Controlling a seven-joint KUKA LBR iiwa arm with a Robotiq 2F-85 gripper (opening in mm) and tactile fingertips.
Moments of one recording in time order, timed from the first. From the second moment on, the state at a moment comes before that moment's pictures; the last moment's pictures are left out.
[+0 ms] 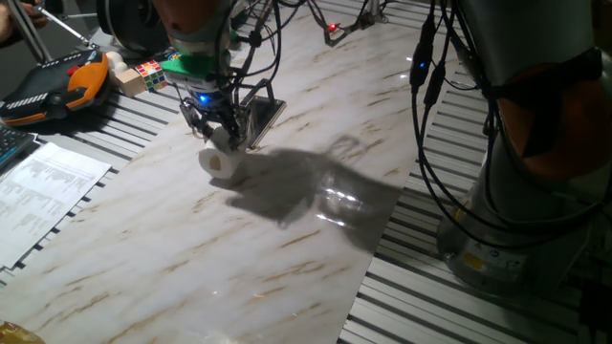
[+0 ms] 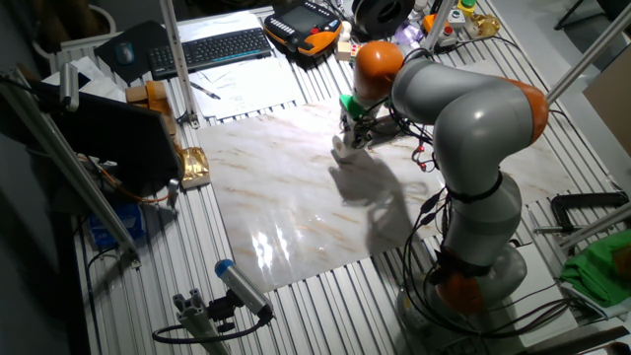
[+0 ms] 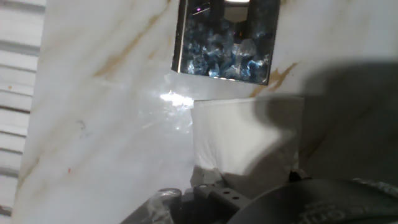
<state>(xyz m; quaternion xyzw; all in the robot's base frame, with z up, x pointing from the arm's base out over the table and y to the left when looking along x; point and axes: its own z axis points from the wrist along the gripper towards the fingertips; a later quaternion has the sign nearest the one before) 0.569 0.056 0.108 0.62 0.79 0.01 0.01</state>
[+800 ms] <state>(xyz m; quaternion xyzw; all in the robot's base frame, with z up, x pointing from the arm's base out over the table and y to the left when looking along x) 0.563 0.059 0.113 0.50 0.86 -0.01 0.00</state>
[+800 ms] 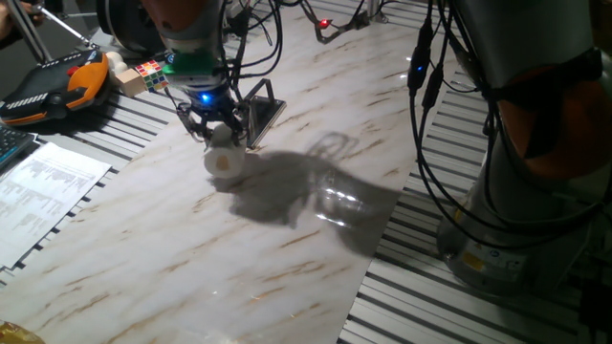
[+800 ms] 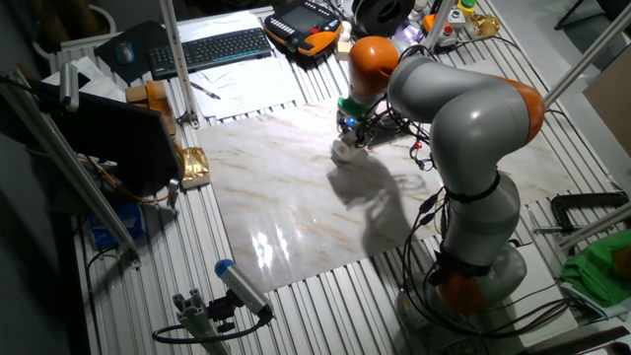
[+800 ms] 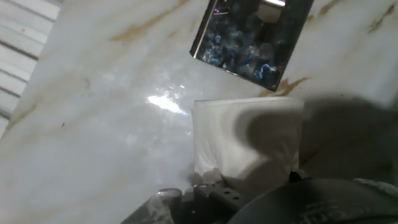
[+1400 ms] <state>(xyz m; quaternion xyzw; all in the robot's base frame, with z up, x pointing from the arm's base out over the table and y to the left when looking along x) 0.567 0.054 0.119 0.41 0.91 -0.01 -0.01</state>
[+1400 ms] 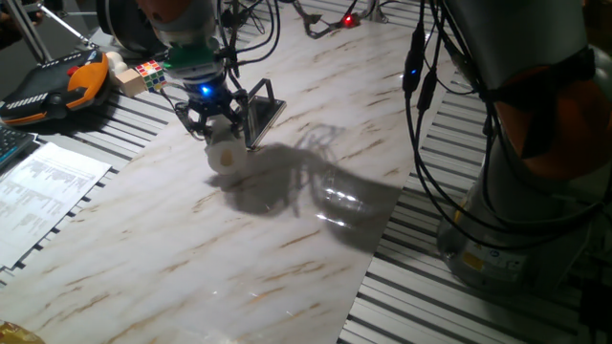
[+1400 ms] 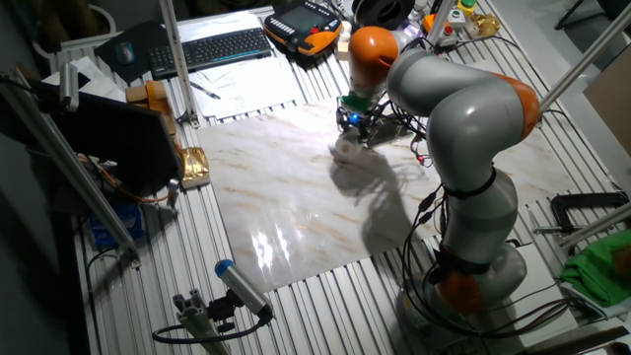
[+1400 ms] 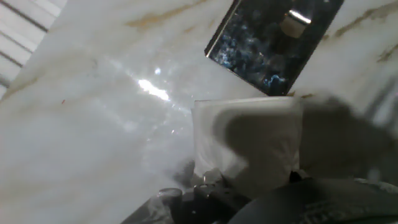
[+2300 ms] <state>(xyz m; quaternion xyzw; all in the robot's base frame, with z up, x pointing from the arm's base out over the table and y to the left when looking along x) 0.571 0.051 0.121 0.26 0.97 -0.01 0.02</state>
